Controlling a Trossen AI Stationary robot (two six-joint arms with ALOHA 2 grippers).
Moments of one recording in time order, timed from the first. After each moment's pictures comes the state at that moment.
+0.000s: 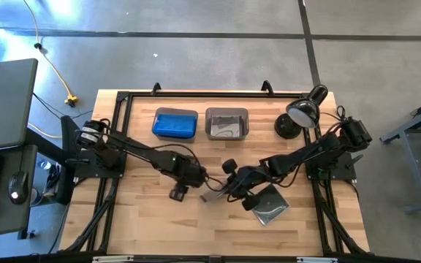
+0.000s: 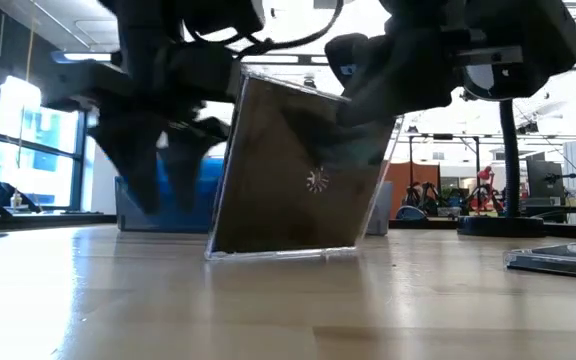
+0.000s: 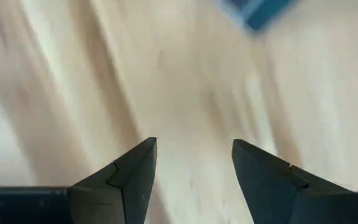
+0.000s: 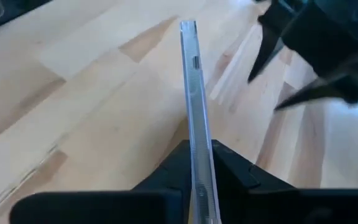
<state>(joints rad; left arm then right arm) -0.24 1.76 1.17 -0.72 -0.03 0.10 0.29 1.63 0.90 0.09 0.02 -0.36</state>
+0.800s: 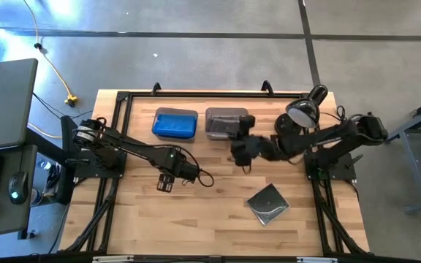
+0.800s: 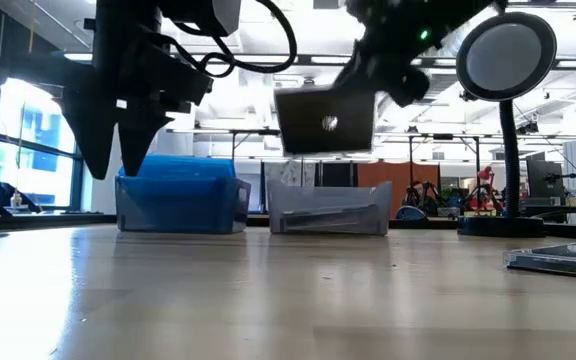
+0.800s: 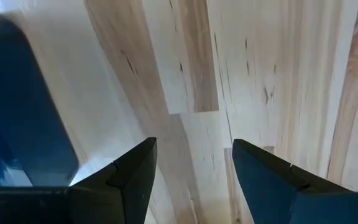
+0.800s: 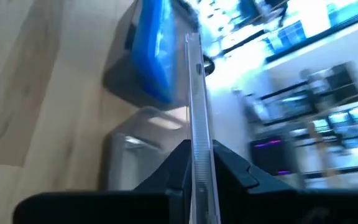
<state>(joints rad) -0.24 1.71 1.25 -1.19 -0.19 -0.06 0.08 1.43 0.90 0.02 0.64 -0.62</state>
